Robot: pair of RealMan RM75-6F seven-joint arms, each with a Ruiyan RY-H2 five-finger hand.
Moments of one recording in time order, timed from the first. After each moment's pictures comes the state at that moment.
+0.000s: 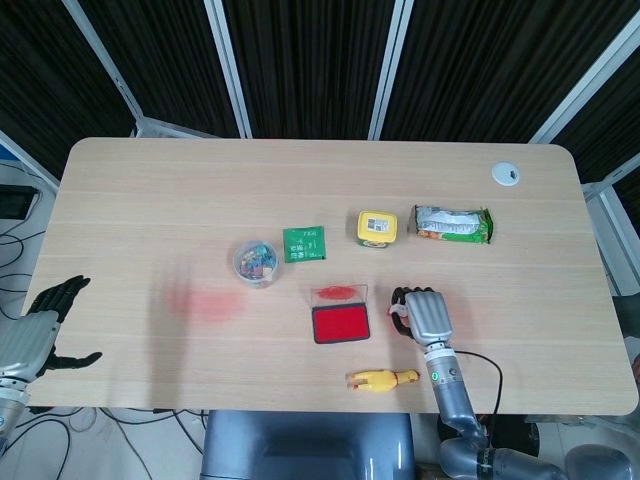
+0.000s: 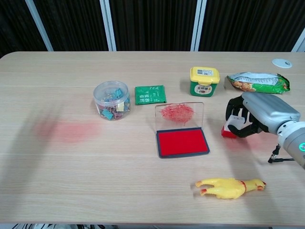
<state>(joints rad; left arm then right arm) -0.20 -1.00 -0.01 -1.79 1.37 1.21 -0.13 0.47 -1.87 0.16 -1.17 -1.23 1.20 -0.28</state>
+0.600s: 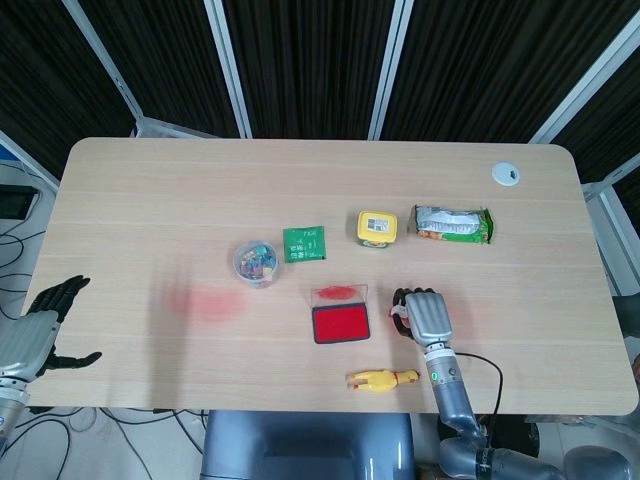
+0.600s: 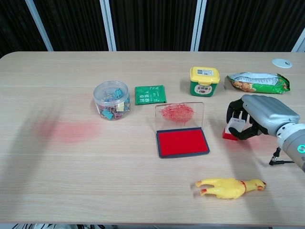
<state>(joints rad) -0.20 -1.00 -0.01 -1.79 1.37 1.21 -0.13 0.46 -1.87 0.17 -1.16 -1.22 1.18 -0.30</state>
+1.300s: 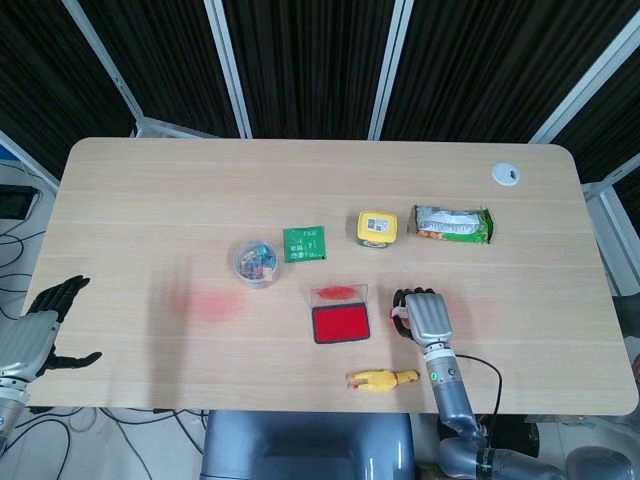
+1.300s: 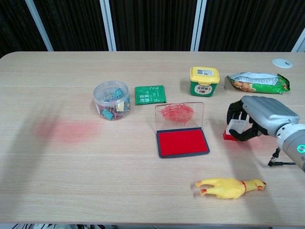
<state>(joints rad) -0.20 -1.00 -0.01 -1.79 1.37 1.21 -0.13 0.46 -1.87 0.18 -1.18 -1.20 1.16 -0.34</state>
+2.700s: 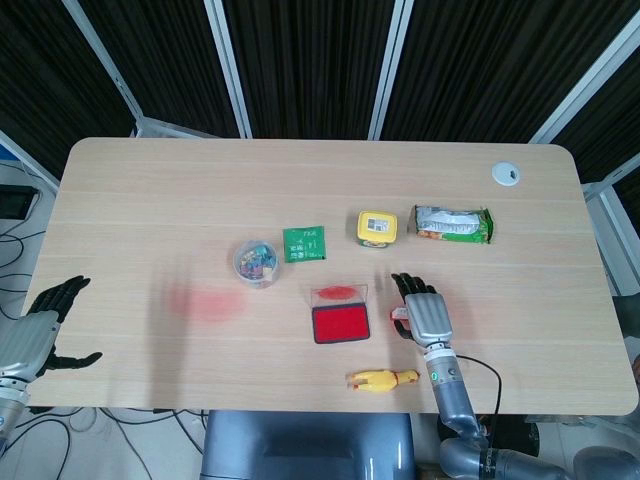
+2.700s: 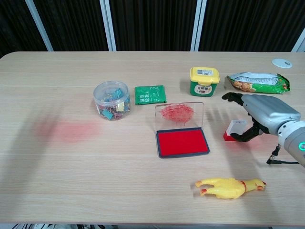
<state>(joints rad) -0.20 -1.00 -0.01 -1.79 1.37 1.21 -0.13 0.46 -1.83 0.19 -1.26 -1.17 1.17 -0.40</state>
